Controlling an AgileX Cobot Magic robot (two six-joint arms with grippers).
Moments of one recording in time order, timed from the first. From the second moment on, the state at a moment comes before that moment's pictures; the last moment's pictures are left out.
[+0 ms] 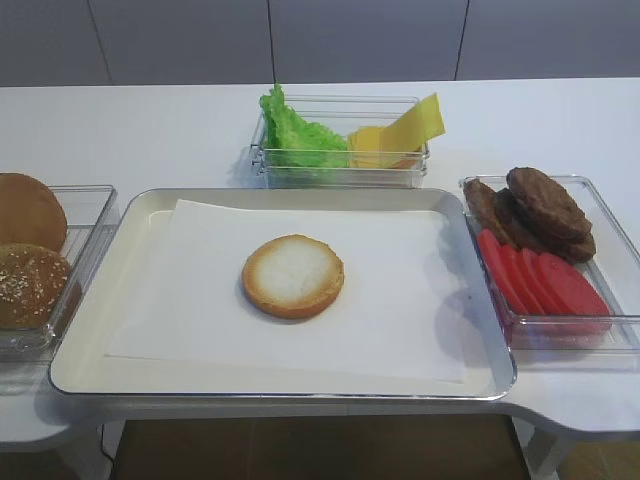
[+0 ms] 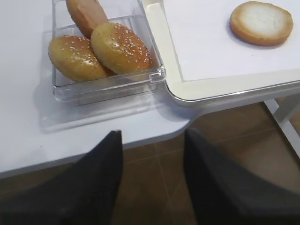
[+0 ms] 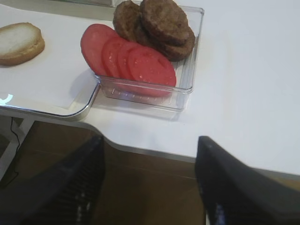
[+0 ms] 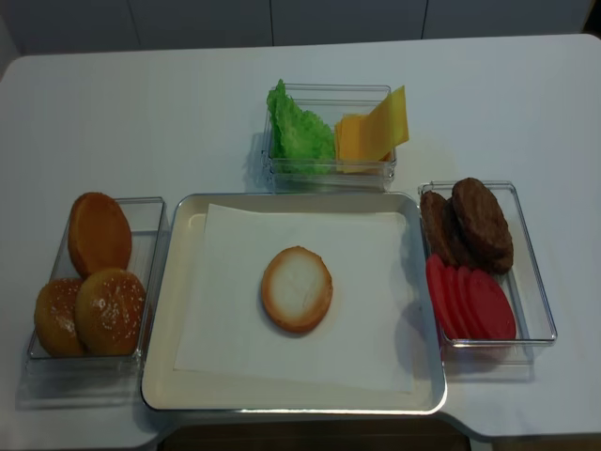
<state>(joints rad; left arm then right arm) -0.07 -0.02 -0.49 -0.08 1.18 0.06 0.15 -0.02 -0.49 0.11 1.14 -0.09</state>
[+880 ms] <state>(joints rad) -0.07 -0.02 -0.49 -0.08 1.18 0.06 0.15 -0.02 -0.49 0.11 1.14 -0.09</state>
